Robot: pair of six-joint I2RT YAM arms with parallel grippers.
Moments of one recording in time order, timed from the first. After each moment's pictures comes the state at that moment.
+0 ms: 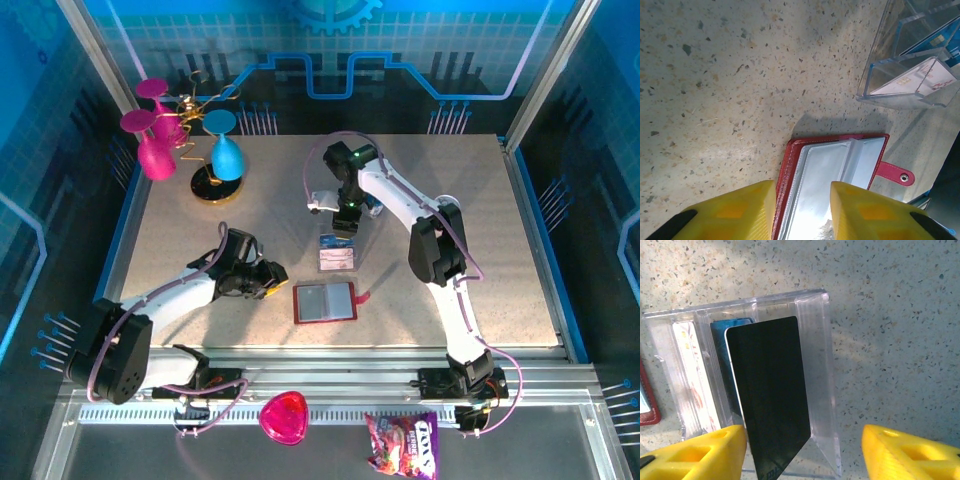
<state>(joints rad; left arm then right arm) -0.35 1.29 0.57 -0.28 0.45 -0.95 0.54 2.30 2.15 -1.30 -0.13 -0.93</state>
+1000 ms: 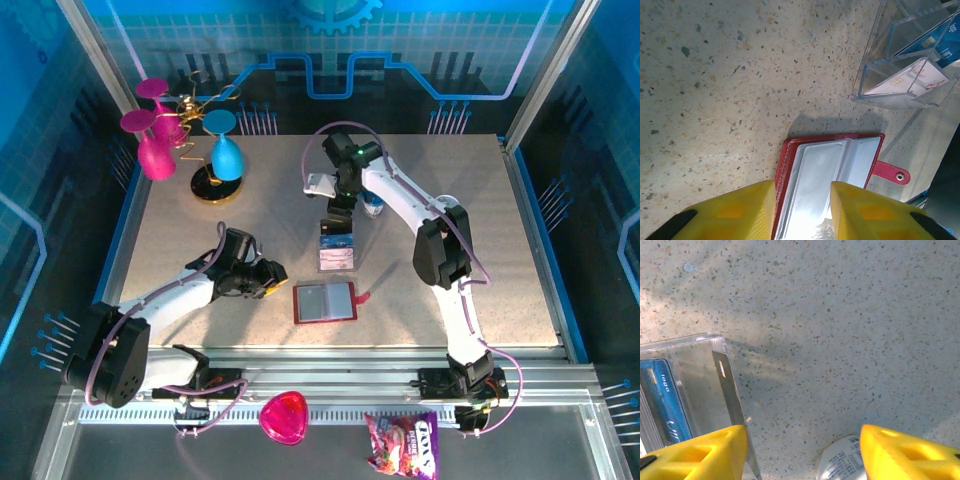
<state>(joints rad) -0.34 1.27 0.57 -0.29 0.45 -0.95 0.54 2.24 2.13 -1.10 -0.05 -0.90</state>
